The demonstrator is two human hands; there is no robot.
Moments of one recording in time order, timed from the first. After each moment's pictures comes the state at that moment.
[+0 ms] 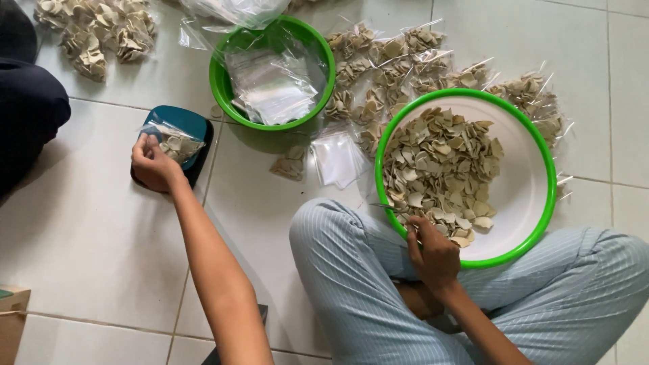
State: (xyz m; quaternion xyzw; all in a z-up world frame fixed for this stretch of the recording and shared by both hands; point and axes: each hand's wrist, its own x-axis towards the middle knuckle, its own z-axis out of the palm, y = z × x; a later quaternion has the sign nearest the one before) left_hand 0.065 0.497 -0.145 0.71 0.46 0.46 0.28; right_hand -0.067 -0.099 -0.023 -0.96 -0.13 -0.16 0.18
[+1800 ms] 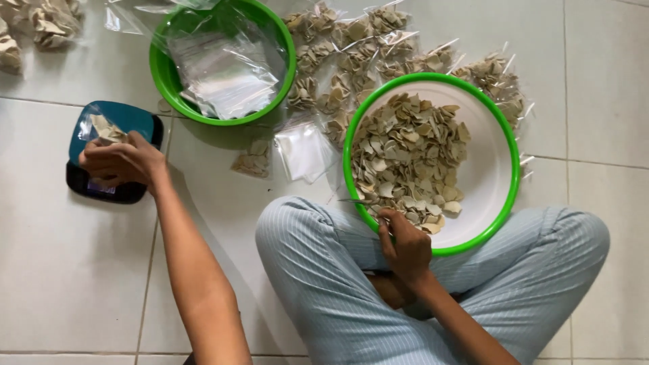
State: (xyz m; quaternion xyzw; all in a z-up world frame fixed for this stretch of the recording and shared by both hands) left_hand 0.088 0.409 -0.108 0.75 0.52 0.38 0.16; right_hand -0.065 -0.095 -0.017 -0.95 -0.16 -0.16 0.22
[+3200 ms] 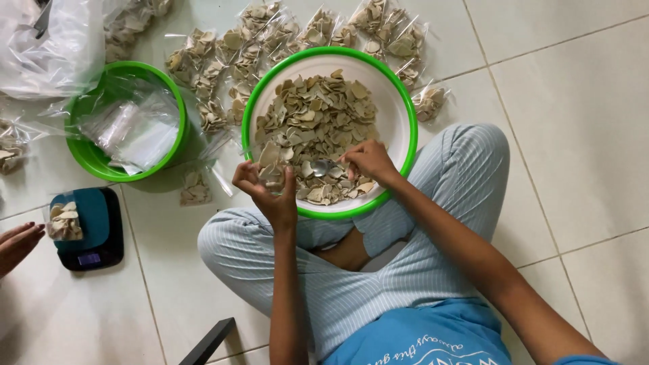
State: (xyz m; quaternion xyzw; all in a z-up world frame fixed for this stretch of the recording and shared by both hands) left_hand -0.007 0.004 0.031 0.73 0.10 0.21 0.65; right_hand 0.024 -0.209 -0.026 -0.80 0.17 0.19 0.55
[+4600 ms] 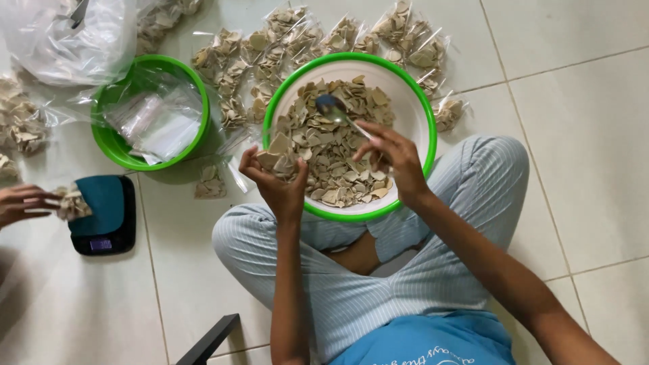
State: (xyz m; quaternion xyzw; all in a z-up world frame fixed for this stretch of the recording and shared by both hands) left_hand 0.008 0.019 0.047 0.77 0.11 0.24 0.59; right_hand -0.003 -0.192 0.088 -0.66 0.05 0.03 0.75
